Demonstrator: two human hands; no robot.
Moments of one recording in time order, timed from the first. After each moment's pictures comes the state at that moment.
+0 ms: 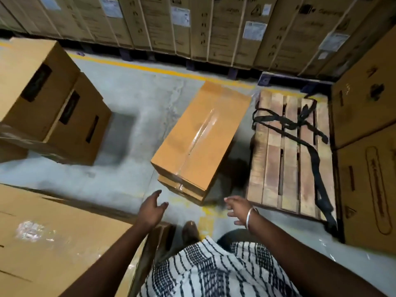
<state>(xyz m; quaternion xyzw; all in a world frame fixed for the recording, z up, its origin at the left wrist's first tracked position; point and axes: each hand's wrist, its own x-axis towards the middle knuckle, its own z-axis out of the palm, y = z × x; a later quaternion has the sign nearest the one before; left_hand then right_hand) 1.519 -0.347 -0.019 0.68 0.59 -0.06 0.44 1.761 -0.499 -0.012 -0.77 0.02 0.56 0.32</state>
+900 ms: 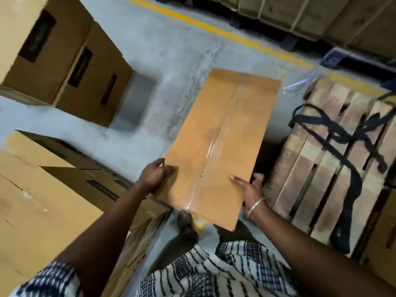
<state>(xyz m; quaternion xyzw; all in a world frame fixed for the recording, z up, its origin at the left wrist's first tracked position) 1.677 -0.195 -0.052 0.47 0.72 -0.06 0.51 1.929 -0.343 -0.060 -0.72 0.05 0.53 0.45</state>
